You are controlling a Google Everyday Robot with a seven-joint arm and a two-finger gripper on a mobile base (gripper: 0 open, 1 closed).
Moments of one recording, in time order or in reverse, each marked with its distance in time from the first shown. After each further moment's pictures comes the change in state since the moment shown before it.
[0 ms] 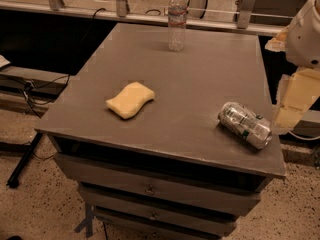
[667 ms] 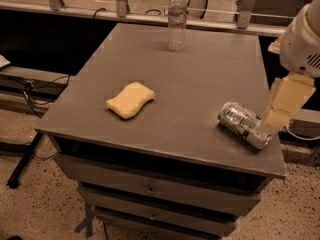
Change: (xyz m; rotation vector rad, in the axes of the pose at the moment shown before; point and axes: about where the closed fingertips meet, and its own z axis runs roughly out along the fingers) arm 0.004 -0.008 0.014 0.056 0.031 0.085
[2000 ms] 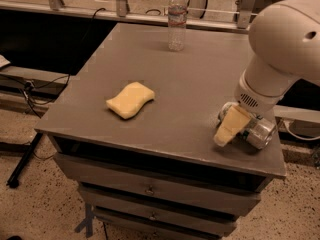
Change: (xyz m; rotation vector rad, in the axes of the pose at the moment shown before) arm 0.008 -0.001 0.127 0.035 0.135 0.442
